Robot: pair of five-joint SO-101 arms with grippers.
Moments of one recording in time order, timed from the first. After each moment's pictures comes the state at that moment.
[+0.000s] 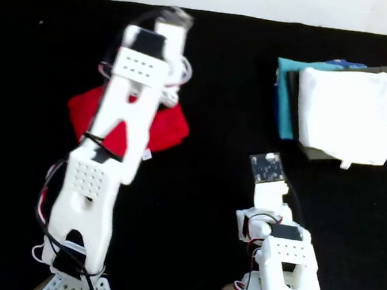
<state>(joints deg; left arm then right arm) 11.3 45.1 -58.4 100.0 -14.7 -4.1 -44.2 85.0 34.8 15.1</state>
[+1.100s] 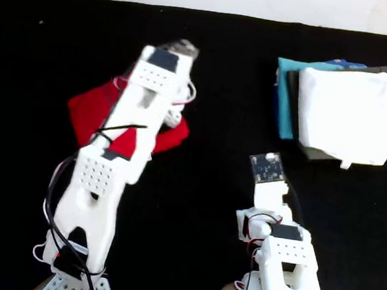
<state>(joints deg) 11.3 50.2 -49.7 92.8 -12.4 -4.1 -44.2 85.0 34.8 15.1</state>
